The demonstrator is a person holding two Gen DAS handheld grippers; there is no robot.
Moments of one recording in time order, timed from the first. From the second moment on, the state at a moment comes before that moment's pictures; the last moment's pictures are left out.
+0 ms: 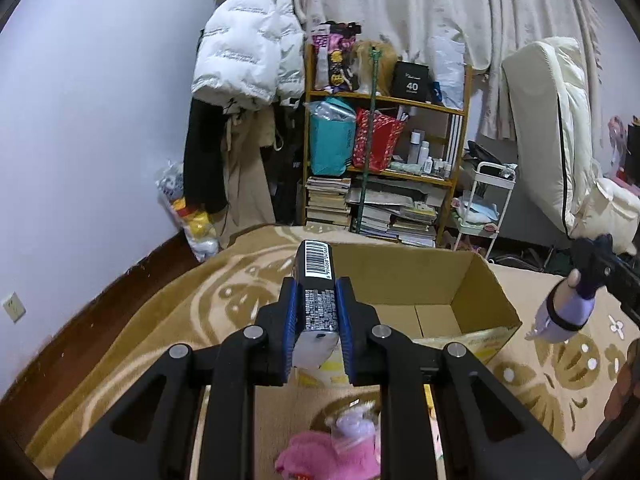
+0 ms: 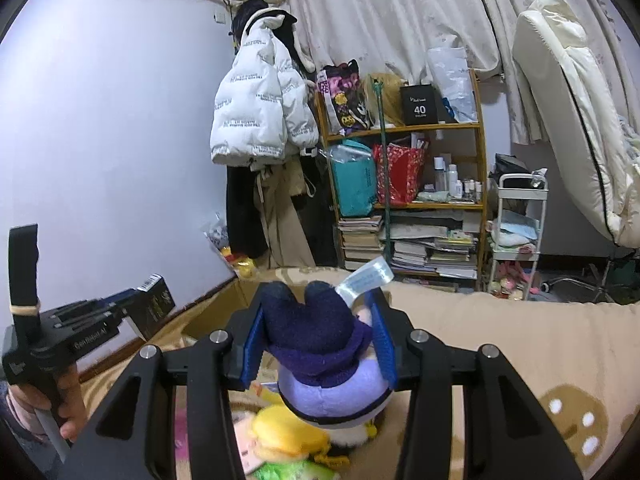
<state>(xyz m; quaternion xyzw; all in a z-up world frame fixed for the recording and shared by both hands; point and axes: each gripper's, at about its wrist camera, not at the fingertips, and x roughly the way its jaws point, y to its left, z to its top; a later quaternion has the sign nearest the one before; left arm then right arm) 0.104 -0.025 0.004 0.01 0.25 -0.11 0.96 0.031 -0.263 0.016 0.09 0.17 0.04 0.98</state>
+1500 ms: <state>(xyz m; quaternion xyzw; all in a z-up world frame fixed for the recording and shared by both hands) 0.161 -0.065 -0.037 0.07 0.30 -0.10 0.95 0.111 -0.259 -0.032 0.11 0.23 0.07 0.97</state>
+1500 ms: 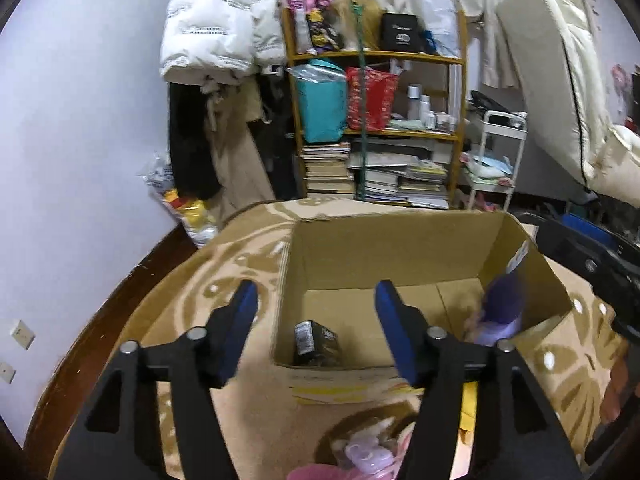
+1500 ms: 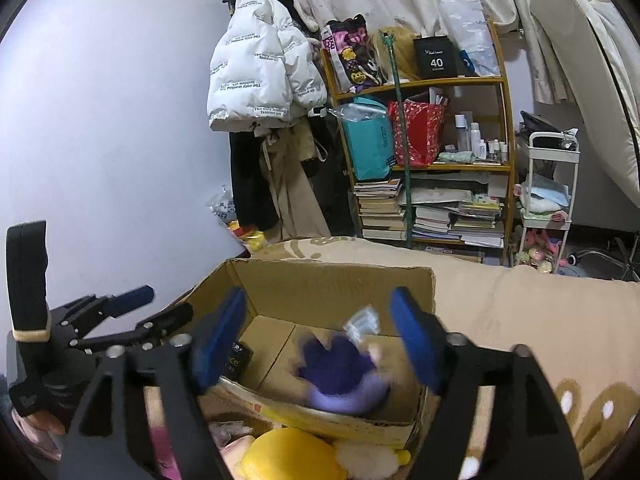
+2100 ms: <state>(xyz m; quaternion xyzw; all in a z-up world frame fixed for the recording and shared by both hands) 0.125 -0.028 -0.015 0.06 0.30 -0.06 0.95 0.068 -0.245 -0.017 0.11 0.24 0.05 0.96</state>
